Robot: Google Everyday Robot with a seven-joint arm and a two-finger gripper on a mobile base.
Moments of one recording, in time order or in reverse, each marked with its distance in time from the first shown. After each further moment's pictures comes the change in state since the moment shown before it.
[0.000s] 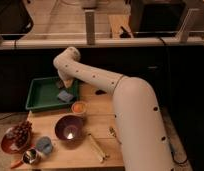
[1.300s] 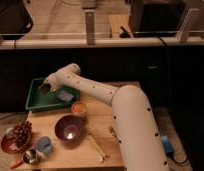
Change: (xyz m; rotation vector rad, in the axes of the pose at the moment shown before) arm -0.071 -0.022 0.052 0.248 -0.316 -0.226
